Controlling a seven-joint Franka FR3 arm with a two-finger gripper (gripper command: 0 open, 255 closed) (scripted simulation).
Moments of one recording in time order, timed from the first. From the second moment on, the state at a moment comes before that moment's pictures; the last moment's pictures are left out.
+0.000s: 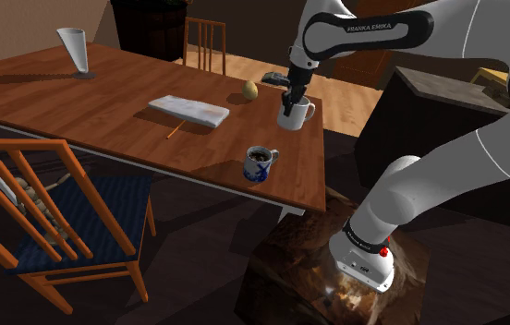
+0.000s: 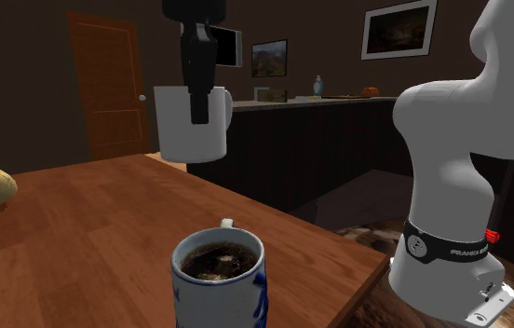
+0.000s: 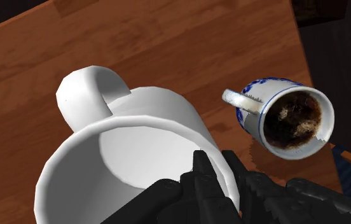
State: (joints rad) arm -0.06 -0.46 -0.10 -2.36 -0.05 1.92 -0.16
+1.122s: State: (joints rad) arm 0.06 -0.51 0.12 -2.32 0.06 1.84 0.13
